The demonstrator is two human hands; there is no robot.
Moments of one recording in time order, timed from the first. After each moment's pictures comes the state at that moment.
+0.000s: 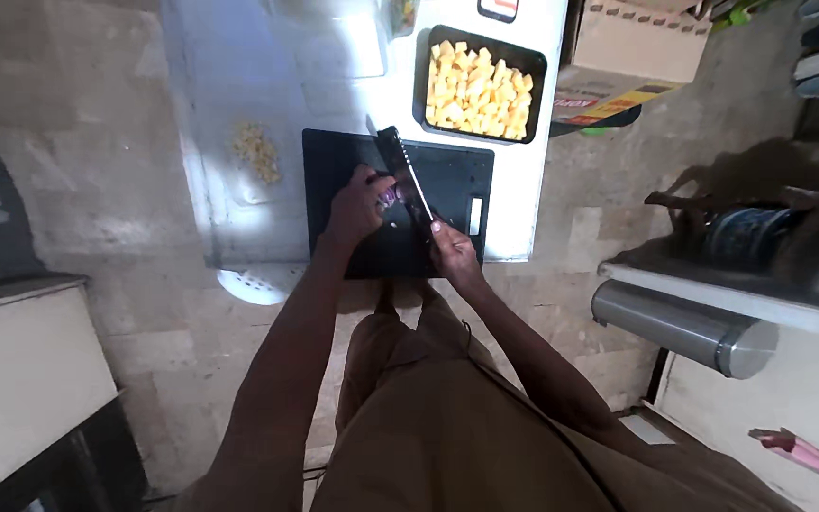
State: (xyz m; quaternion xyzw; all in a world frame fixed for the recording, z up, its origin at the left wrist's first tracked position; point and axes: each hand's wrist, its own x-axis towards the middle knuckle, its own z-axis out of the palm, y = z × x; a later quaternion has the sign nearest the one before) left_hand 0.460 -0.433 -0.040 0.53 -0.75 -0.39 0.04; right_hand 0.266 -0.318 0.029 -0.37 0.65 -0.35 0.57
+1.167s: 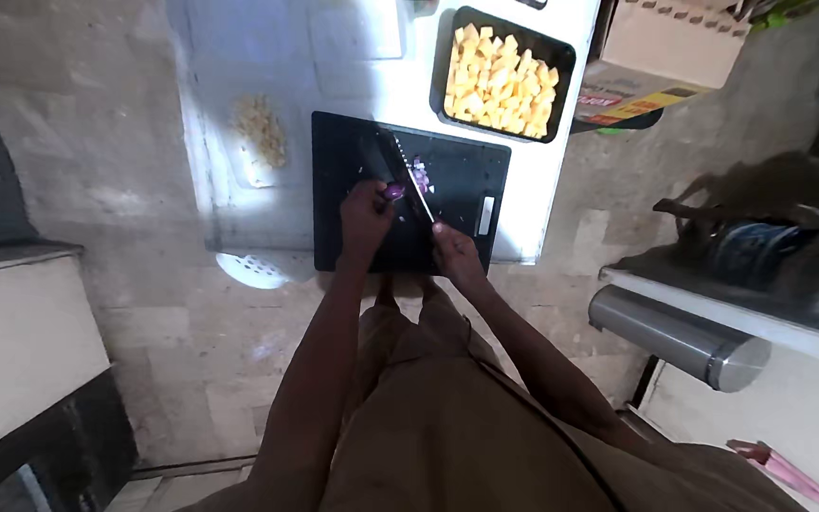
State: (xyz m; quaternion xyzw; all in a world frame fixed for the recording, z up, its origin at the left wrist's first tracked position) left_hand 0.454 -0.388 -0.054 0.64 -0.59 -0.44 0.22; right_hand 0.264 -0.319 0.015 -0.38 0.65 -0.27 0.60
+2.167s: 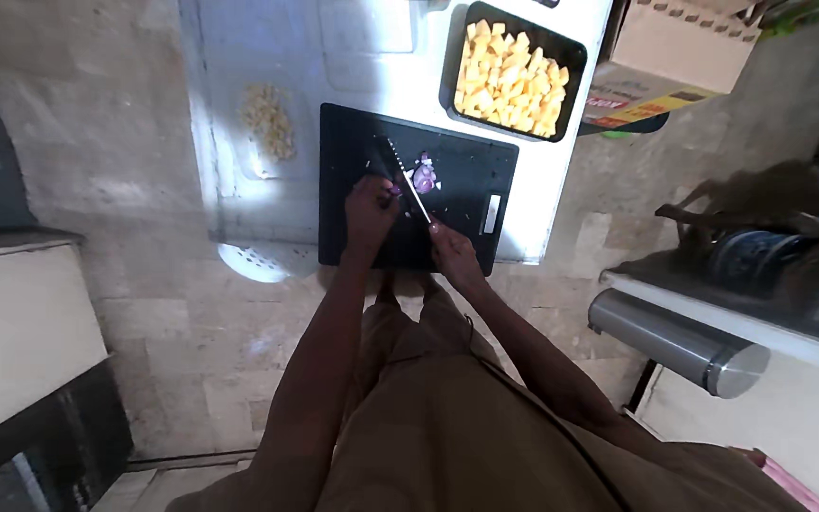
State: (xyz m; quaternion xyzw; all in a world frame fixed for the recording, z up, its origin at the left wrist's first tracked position) left_hand 0.456 -0.385 -0.064 0.64 -0.59 -0.42 0.26; right_hand 0.275 -0.316 0.010 -0.41 0.65 -0.24 0.59
